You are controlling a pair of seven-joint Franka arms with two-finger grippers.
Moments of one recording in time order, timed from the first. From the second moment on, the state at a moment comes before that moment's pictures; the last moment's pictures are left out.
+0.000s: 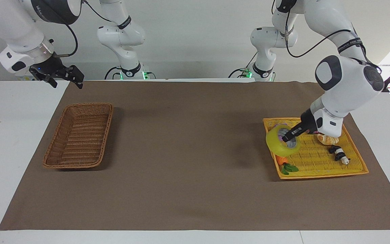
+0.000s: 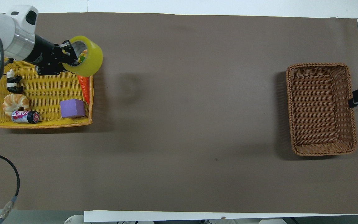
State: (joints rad) left arm -0.23 0.24 -0.01 -1.59 -0.32 1.81 -0.58; right arm 0.02 -0.03 -0.16 -1.61 -0.03 1.41 -0.07
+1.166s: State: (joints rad) left arm -0.43 0.17 0.00 -1.75 -0.33 1.98 -0.66; right arm 0.28 0.15 -0.15 -1.88 1.17 1.93 -0.27
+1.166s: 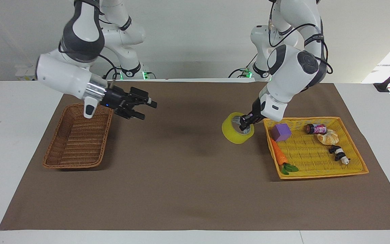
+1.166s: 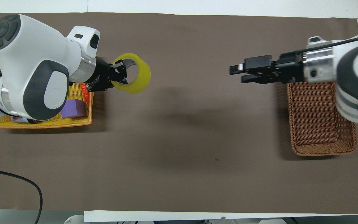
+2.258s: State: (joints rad) left arm -0.44 0.17 0.01 -1.75 -0.33 1.99 -0.68; right arm 0.63 0.31 -0.15 -1.79 1.59 2.37 -0.20
